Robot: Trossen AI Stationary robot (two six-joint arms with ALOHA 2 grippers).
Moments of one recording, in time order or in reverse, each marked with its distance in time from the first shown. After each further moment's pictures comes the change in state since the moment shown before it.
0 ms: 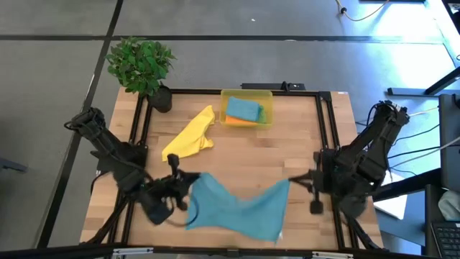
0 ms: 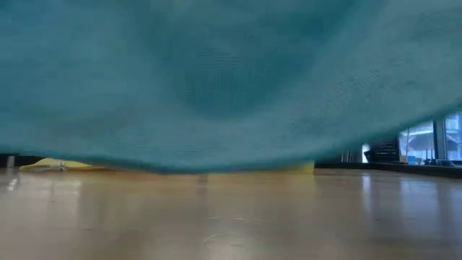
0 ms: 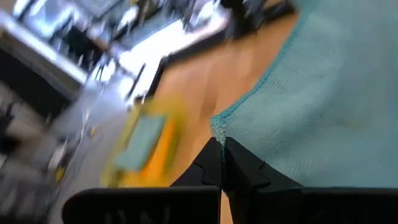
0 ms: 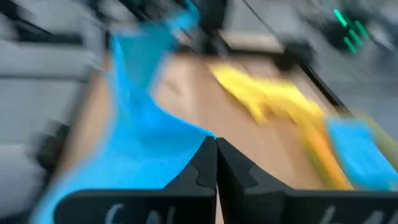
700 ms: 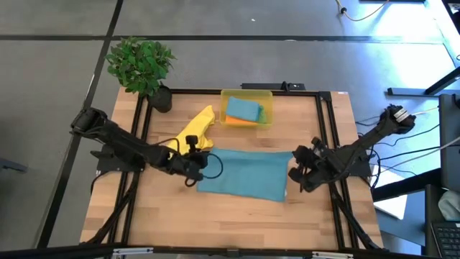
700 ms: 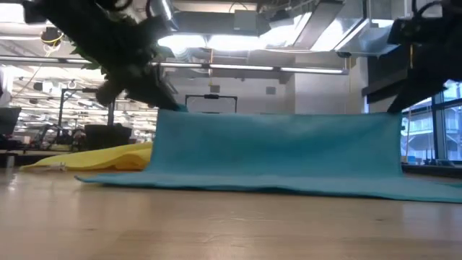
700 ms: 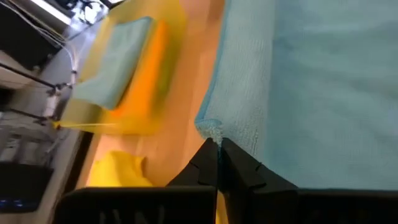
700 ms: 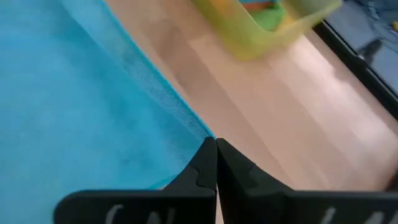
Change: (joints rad) left arm 0.466 0.001 -0.514 0.593 0.319 0.335; right arm -0.352 0.000 -0.410 -0.268 -0.178 0.506
